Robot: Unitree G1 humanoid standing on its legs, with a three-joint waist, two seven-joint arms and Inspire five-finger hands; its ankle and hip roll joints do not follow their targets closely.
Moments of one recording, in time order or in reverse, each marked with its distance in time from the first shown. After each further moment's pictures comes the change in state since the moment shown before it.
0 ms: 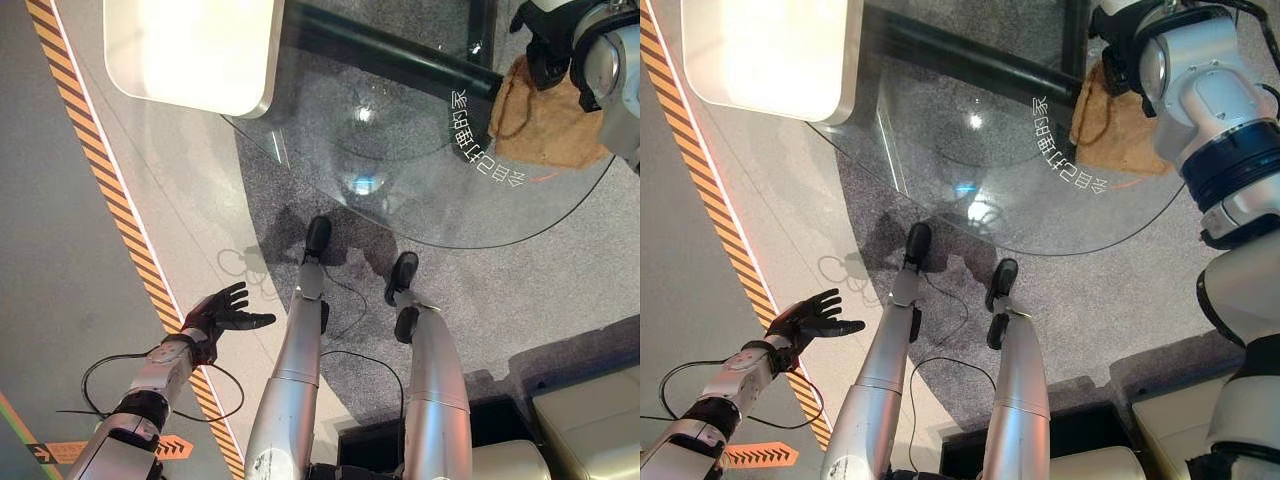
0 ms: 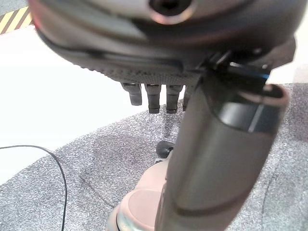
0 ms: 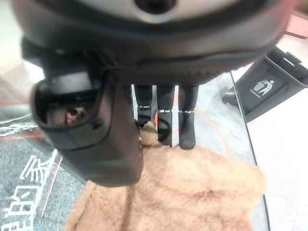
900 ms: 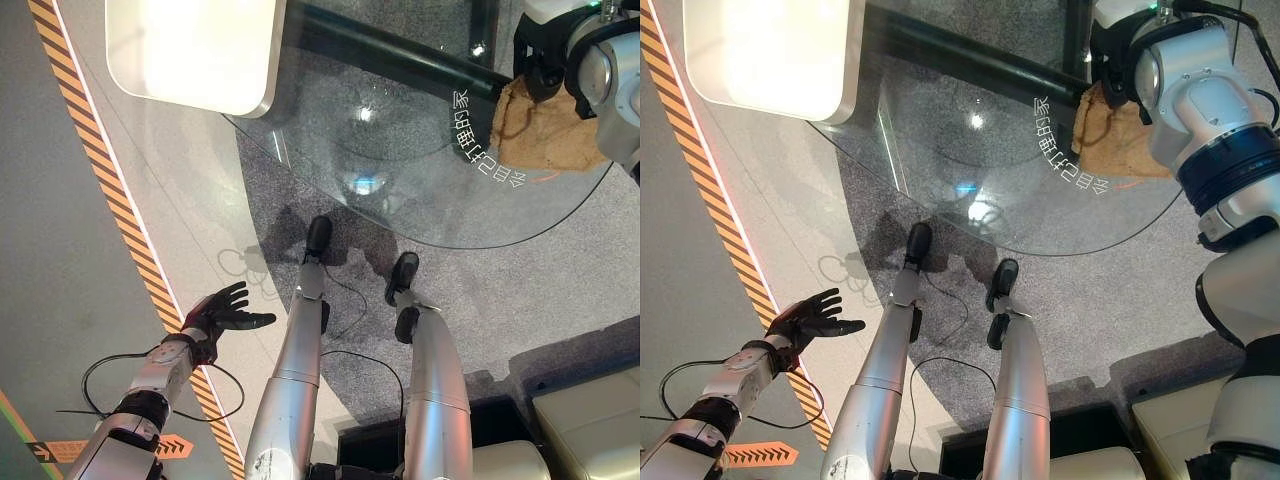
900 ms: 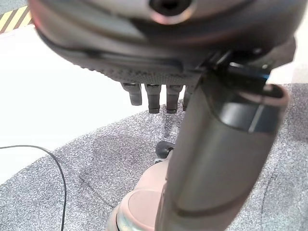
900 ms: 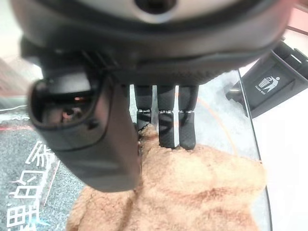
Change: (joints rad) left arm 0.000 0.000 0.000 0.000 0.001 0.000 0.000; right arm 0.005 0.001 0.021 0.003 0.062 0.007 -0.009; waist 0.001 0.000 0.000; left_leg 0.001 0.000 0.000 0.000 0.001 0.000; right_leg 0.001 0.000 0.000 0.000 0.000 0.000
